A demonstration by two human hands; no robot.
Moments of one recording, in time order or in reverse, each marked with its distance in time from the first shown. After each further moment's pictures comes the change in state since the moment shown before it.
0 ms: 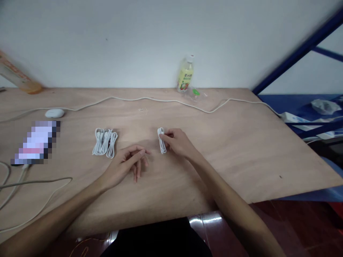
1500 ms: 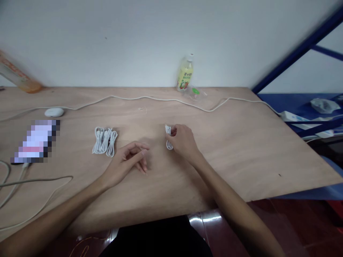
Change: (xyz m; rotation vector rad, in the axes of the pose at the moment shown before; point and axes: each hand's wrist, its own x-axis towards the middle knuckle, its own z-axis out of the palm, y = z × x) left_hand -0.001 0.004 0.005 -0.066 0.045 0.053; right_hand -0.001 -0.008 -0.001 -0.589 0.375 0.028
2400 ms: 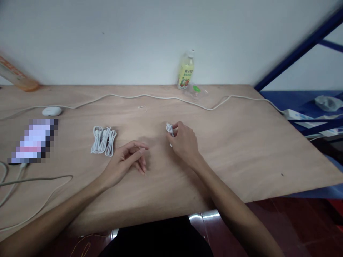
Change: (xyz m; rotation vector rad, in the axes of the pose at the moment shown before) left_hand 0.000 0.000 0.000 0.004 0.010 -0.021; right_hand -0.009 -0.001 0.003 0.001 0.012 0.083
